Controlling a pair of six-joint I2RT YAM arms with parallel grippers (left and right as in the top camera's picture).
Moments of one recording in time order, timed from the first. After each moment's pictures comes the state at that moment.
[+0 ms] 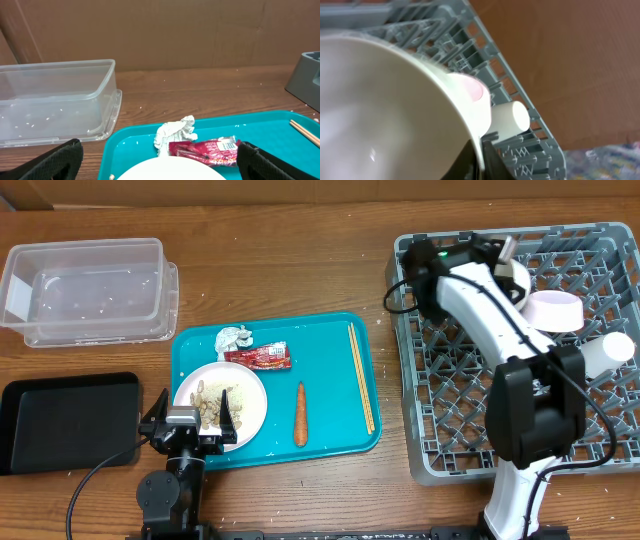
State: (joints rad) left arm 0.07 0.02 0.01 -0.07 0.07 0.03; right arm 0.29 2.07 1.69 -1.34 1.22 0.85
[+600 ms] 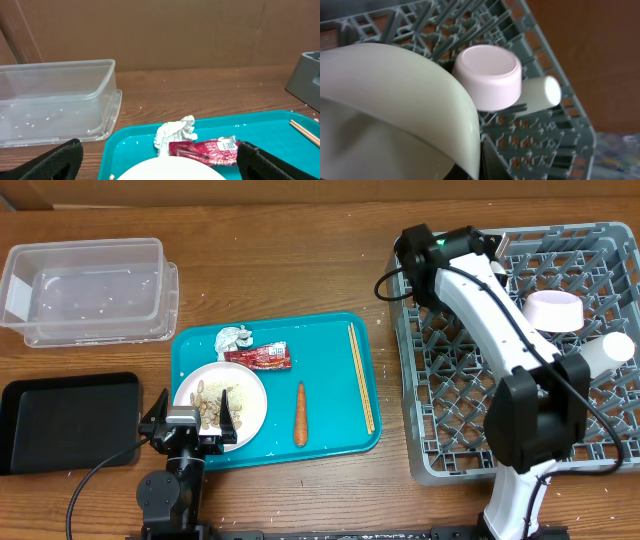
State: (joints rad) left arm 0.06 0.02 0.01 -0.07 0.07 0.03; right arm 0.31 2.04 1.82 -1.44 0.95 0.83
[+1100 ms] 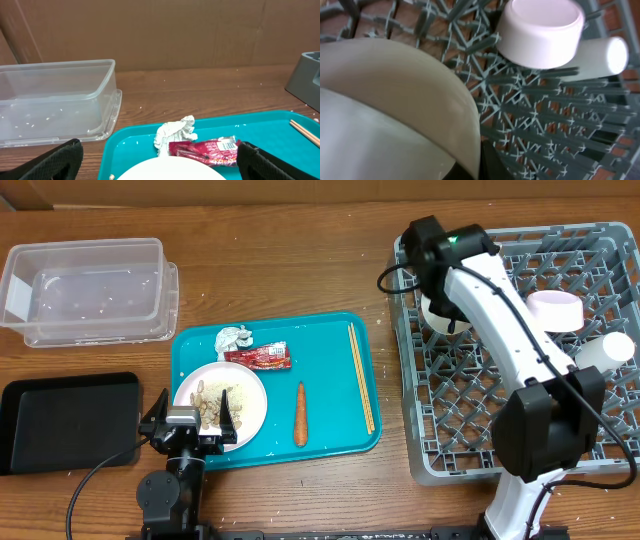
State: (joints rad) left arm 0.06 0.02 0.01 -0.07 0.07 0.03; right arm 0.28 1.99 1.83 -1.44 0.60 0.73
